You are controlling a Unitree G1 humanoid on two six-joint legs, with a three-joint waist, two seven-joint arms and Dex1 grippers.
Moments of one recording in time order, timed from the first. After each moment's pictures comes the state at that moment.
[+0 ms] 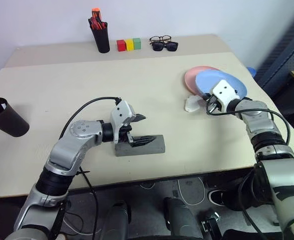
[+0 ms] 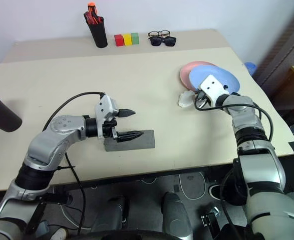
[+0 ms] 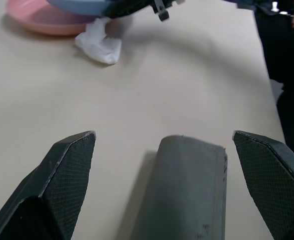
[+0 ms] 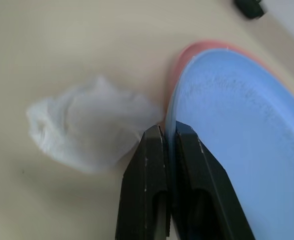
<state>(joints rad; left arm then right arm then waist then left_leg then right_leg) -0.44 0.52 -0.15 -0.31 -0.37 0.68 -0.86 -0.96 -0.60 0.12 1.15 -0.15 -0.31 0.67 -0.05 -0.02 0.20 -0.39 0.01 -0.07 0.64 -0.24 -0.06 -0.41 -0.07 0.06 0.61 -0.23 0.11</state>
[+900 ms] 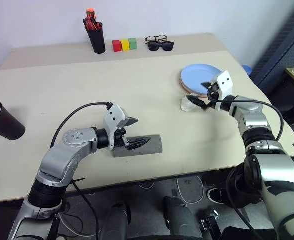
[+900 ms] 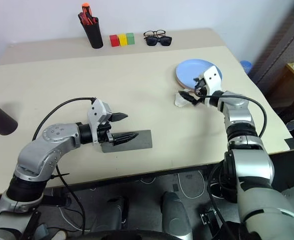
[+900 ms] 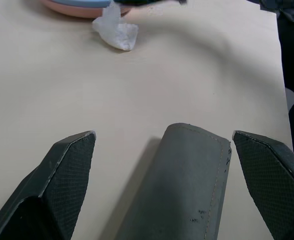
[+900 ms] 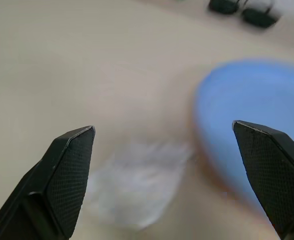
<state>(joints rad) -0.37 0.53 -0.10 -0.38 -0.43 0.76 -0.76 -0.88 -0.52 -0.10 0.93 0.14 0.05 0.91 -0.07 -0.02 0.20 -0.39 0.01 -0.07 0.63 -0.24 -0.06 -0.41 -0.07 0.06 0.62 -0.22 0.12</state>
